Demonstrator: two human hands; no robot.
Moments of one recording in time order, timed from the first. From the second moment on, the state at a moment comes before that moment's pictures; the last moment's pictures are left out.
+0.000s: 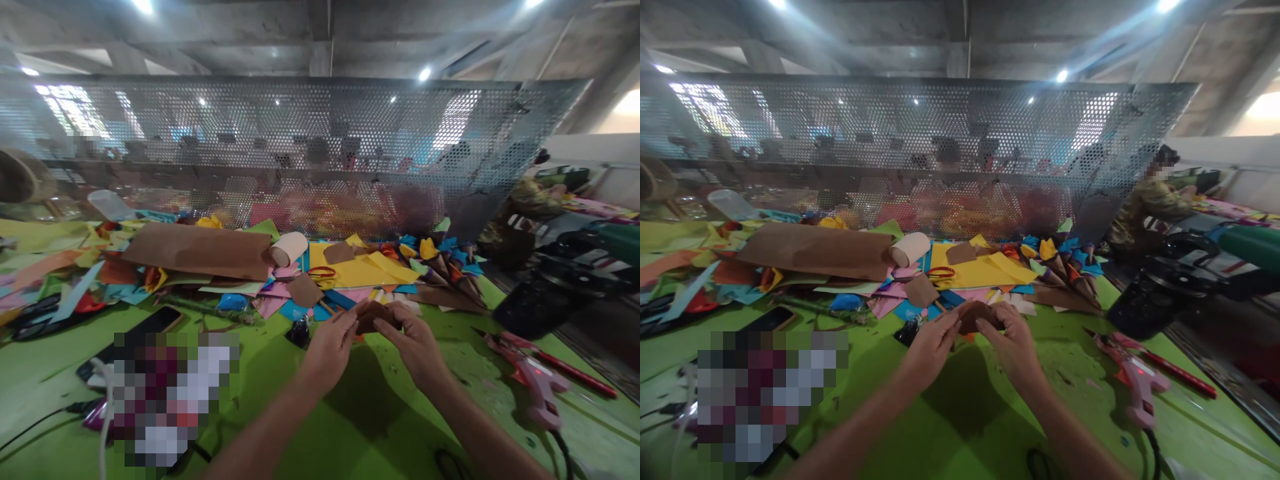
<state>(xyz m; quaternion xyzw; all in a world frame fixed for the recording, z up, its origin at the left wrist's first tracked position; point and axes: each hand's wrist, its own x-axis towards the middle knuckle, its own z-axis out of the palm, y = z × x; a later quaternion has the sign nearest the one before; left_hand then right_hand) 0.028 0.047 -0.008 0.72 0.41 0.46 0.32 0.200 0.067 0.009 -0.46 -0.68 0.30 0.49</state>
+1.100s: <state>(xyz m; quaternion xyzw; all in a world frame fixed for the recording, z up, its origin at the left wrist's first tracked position) 0.017 0.044 0.000 0.66 0.51 0.40 0.38 0.207 0.073 0.012 -0.45 -0.65 0.34 0.50</state>
